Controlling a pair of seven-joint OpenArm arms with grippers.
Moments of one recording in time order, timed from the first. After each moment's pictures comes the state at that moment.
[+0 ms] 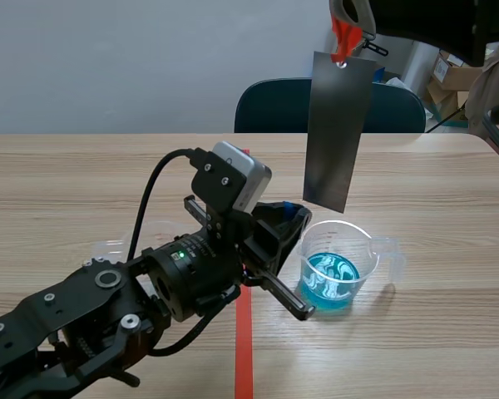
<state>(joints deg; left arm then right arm) -0.3 -18.3 42.5 84.7 -12.9 -10.5 -13.9 3.1 53.0 -0.8 125.3 40.3 45.4 -18.6</state>
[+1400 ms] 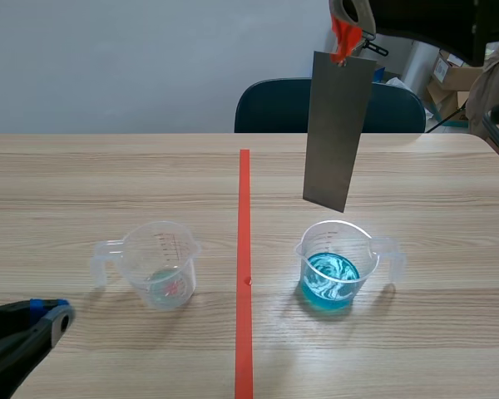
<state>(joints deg) 55.9 -43.5 1.6 111.4 -17.2 -10.2 -22.6 3.1 53.0 -0.8 125.3 40.2 45.4 -18.6</state>
